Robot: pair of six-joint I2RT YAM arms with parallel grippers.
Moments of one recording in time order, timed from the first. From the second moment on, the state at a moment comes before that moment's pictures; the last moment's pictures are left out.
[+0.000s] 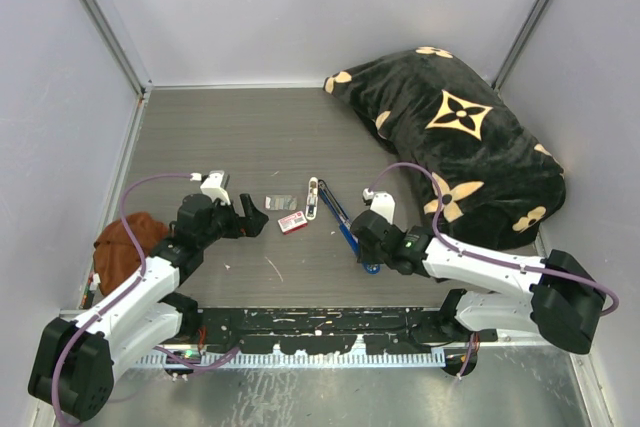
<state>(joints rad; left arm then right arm) -0.37 0.87 0.33 0.05 0.14 -0.42 0.97 1.14 0.60 -0.45 0.35 0.79</state>
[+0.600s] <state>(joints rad) -0.37 0.86 0.33 0.05 0.13 -0.42 0.97 1.24 0.64 -0.43 0.38 0.78</state>
